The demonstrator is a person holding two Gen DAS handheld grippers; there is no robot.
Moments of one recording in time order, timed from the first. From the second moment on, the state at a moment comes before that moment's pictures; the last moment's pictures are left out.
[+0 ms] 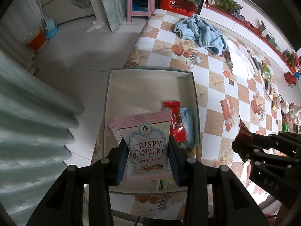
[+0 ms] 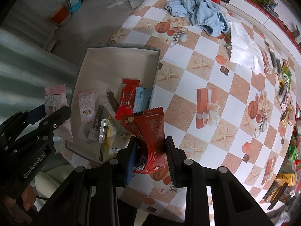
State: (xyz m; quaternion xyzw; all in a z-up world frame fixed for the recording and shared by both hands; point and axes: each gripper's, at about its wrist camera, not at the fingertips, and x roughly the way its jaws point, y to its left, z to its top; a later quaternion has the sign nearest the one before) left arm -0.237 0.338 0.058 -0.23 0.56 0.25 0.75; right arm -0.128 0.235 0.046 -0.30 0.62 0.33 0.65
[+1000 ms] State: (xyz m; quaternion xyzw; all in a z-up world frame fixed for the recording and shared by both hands) left arm -0.235 0.345 0.054 -0.23 0.56 0.25 0.75; right arm -0.129 0.243 0.042 -0.30 0.62 0.34 0.64
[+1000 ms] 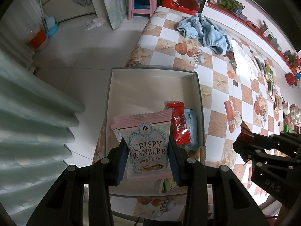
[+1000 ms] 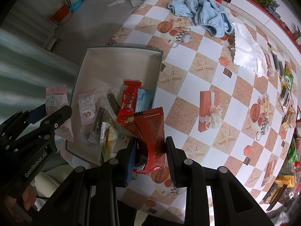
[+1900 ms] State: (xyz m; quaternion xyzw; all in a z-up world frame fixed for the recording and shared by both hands) left arm -0.217 0.371 -0.010 -0.23 0.61 0.27 0.71; right arm -0.125 0.299 -0.002 -0.30 0.63 0.37 0.61
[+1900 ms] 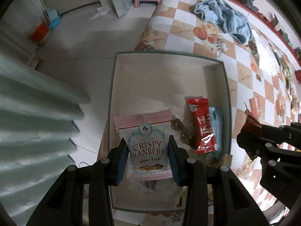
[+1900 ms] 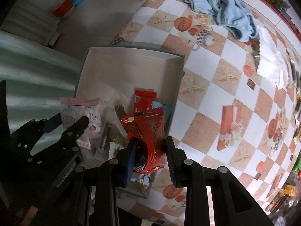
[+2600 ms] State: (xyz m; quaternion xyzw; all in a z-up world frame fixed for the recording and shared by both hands) left arm -0.213 0.366 -0.026 -0.23 0.60 0.25 0.72; right arm -0.127 0.310 -0.027 -0.29 0.65 0.36 0.60
